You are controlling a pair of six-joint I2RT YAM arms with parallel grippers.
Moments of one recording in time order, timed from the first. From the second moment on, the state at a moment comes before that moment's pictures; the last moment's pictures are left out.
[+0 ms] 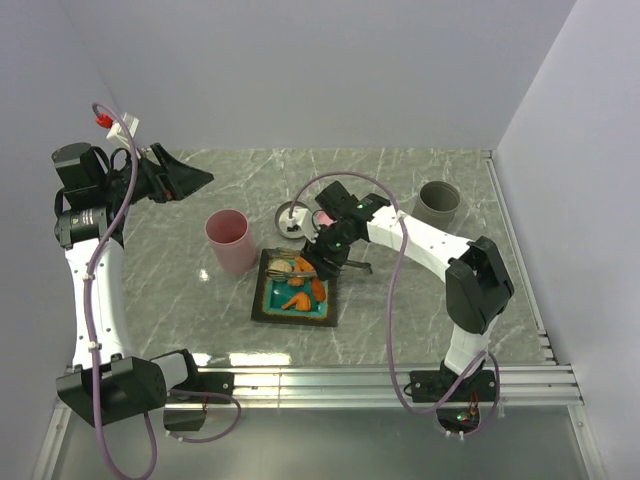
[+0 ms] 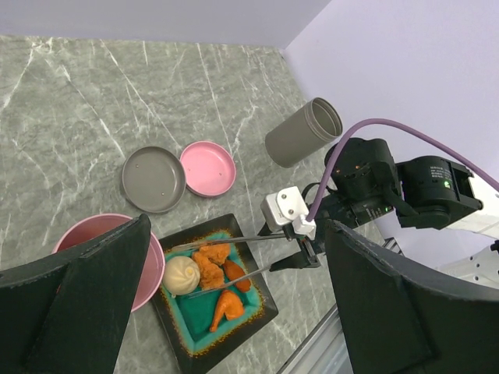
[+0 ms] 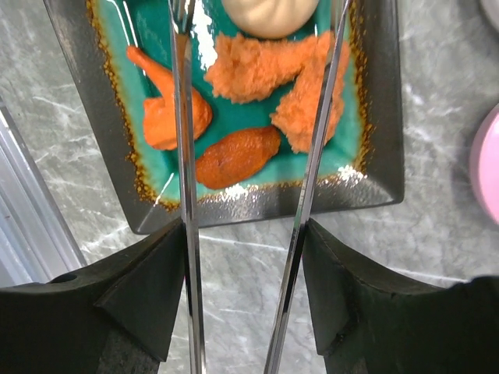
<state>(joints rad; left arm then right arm) 0.30 1.17 1.34 -0.48 1.02 -0.36 0.73 1.79 1.45 -0.82 -0.39 -0.45</state>
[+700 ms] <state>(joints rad) 0.30 1.17 1.34 -0.47 1.03 -0.36 0.76 1.85 1.59 -0.92 -0.35 -0.52</state>
